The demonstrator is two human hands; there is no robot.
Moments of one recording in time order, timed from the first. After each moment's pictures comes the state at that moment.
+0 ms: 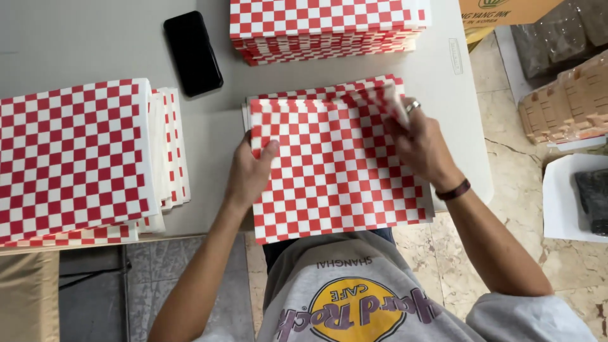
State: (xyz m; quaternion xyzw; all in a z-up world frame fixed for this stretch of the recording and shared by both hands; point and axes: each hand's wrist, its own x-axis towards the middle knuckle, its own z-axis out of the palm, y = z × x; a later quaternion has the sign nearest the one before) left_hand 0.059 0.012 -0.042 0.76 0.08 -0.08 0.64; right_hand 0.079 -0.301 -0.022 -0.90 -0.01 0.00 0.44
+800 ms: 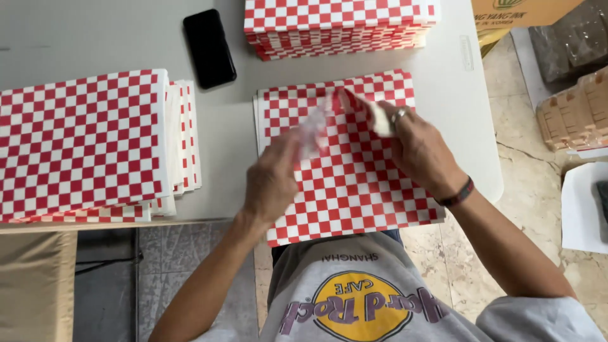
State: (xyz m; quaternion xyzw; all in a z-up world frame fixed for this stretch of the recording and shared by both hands) left_hand 0.033 0.006 -0.050 0.91 -0.13 0.09 0.39; right_hand 0.066 -0.292 -0.009 -0.96 -0.14 -0.02 0.26
